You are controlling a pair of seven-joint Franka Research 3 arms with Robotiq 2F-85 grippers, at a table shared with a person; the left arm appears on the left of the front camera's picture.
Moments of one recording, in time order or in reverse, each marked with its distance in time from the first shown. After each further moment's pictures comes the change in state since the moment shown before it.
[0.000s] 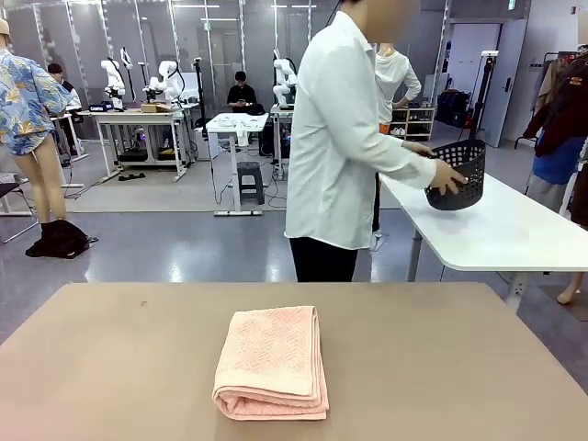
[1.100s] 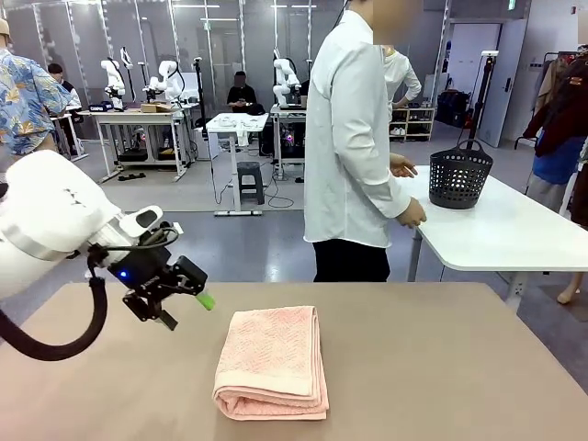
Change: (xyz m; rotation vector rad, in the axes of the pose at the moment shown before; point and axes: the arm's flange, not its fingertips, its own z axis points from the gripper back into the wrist) left arm -0.058 -0.043 -0.380 -0.269 0.467 0.388; right arm 0.000 0.000 0.000 0.000 0.000 0.000
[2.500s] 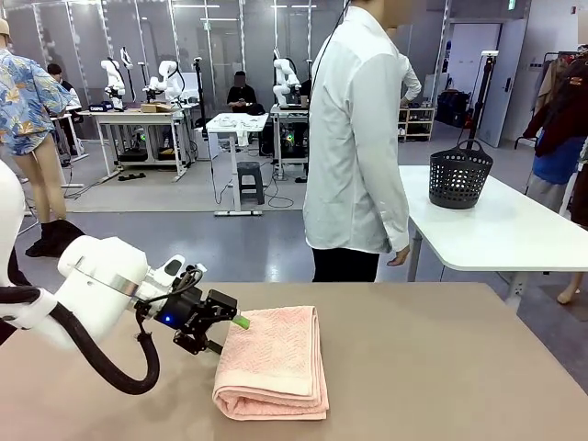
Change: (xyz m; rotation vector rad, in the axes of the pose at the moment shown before) left arm 0.033 0.052 -0.118 -0.291 -0.068 0.065; right arm 0.000 0.000 0.000 0.000 0.000 0.000
